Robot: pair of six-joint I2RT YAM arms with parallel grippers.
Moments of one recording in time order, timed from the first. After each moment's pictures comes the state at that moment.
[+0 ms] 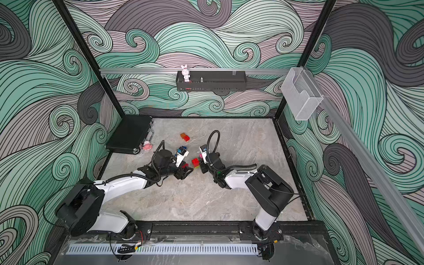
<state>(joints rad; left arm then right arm) -0.59 1.41 0.62 0.14 0.29 0.00 0.75 1.70 0.68 0.50 0.16 0.08</state>
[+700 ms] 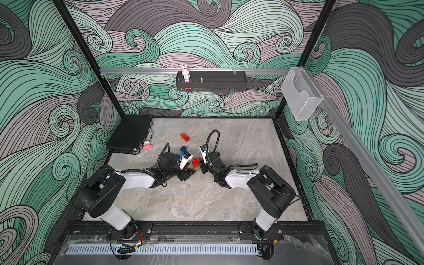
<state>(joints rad) -0.59 1.63 0.61 0.40 0.31 0.10 0.75 1.66 0.71 0.41 0.15 0.08</state>
